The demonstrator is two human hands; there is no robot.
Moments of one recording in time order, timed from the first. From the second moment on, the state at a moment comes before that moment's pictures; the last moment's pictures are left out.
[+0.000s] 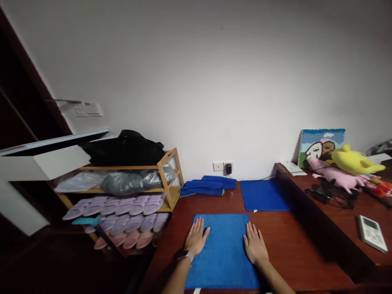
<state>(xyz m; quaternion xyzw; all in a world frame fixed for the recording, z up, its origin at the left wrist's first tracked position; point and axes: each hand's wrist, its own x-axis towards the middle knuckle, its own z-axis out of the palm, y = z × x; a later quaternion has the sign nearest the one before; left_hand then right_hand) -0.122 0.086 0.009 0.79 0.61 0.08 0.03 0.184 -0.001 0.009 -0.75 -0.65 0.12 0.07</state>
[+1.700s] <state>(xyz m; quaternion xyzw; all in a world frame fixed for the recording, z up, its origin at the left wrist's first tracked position) -0.093 -0.007 0.013 0.82 0.55 0.16 -0.02 0.168 -0.067 0.015 -0.75 -0.65 0.12 0.10</state>
